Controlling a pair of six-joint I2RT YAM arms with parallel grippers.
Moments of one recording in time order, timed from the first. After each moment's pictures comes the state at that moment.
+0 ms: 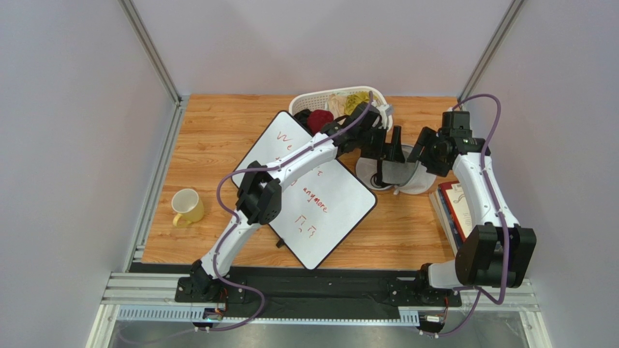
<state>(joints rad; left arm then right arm) -0.86 2.43 2.34 -0.51 0.36 -0.59 -0.07 1.39 1.23 -0.79 -0.07 0.41</state>
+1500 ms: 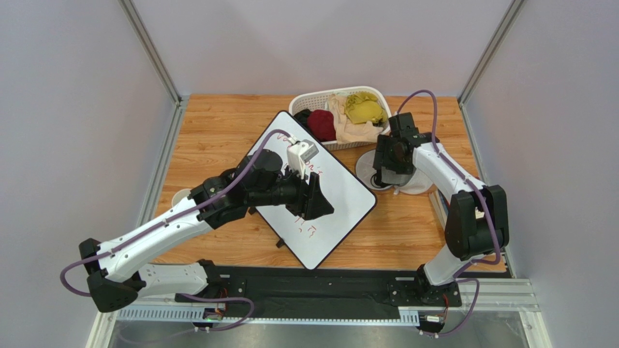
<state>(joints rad) -0.99 1.13 1.22 -0.54 0.23 -0.53 0.22 1.62 1.23 -0.66 0.08 0.38</state>
